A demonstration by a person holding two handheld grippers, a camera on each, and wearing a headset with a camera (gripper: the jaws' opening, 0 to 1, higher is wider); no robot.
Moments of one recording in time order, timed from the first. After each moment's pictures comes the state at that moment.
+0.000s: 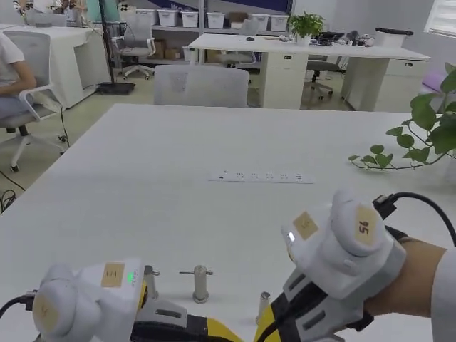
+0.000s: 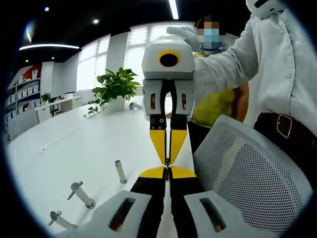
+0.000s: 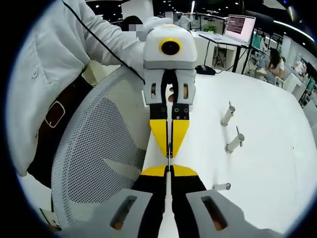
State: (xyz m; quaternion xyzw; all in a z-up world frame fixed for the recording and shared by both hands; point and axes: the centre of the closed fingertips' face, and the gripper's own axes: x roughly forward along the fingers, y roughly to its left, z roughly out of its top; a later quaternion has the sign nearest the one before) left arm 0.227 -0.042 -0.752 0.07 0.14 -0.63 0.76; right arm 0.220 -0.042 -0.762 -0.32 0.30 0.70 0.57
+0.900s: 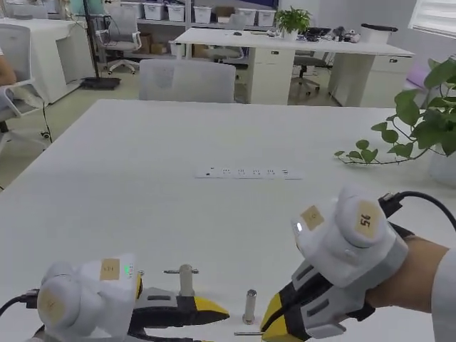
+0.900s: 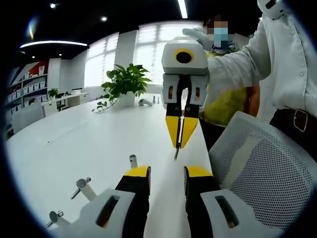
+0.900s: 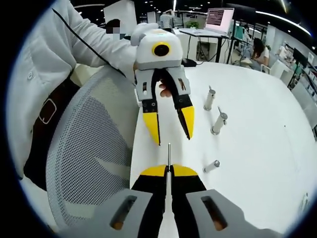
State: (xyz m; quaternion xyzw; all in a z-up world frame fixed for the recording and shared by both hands) left arm 0.265 -0.041 -0.777 0.06 0.16 -0.60 0.78; right arm 0.251 -0.073 -0.773 -0.30 0.33 0.65 0.62
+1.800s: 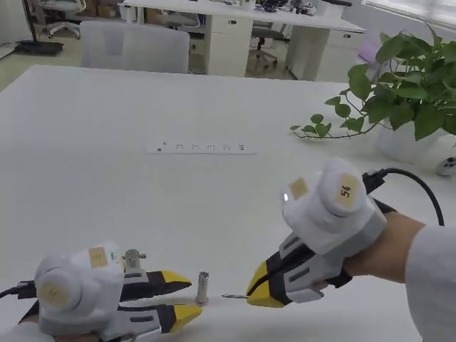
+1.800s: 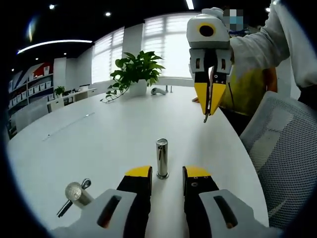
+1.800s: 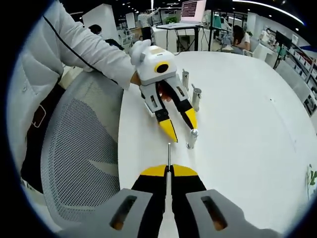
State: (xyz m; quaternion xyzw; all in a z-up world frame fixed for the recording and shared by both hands) left arm 0.324 -0.065 -0.838 0.09 0.17 -0.57 0.80; right arm 0.279 -0.117 -0.787 -0.28 0.37 0.60 0.66
